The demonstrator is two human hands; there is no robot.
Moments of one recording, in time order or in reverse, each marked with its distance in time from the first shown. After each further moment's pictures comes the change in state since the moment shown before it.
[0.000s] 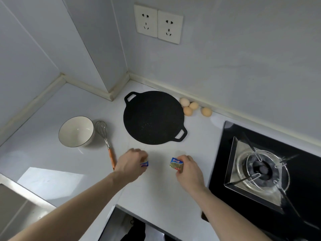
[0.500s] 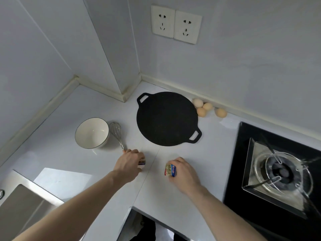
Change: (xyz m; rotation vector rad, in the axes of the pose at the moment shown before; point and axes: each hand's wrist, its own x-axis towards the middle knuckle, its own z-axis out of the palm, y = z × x) left_hand -0.006 -0.066 -0.007 0.121 -0.070 -0.040; right_hand 0.005 -0.057 0.039 -0.066 -0.160 -0.188
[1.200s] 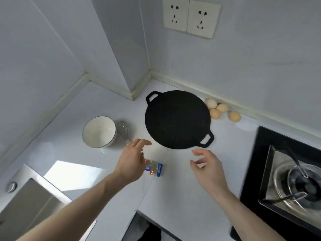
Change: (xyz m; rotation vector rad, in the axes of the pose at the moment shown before) left_hand -0.004 0.013 -0.028 -0.371 0.263 -0.067; right_hand -0.004 0.011 -0.058 0.496 0.318 0.125
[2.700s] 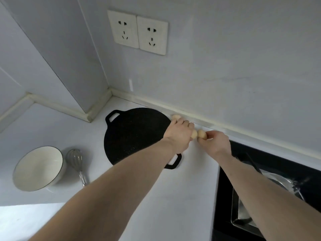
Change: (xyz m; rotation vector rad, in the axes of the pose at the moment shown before) left_hand 0.203 0.206 0.101 0.567 -0.021 0.599; right_hand 0.167 0.033 -0.113 -0.228 0.223 0.259
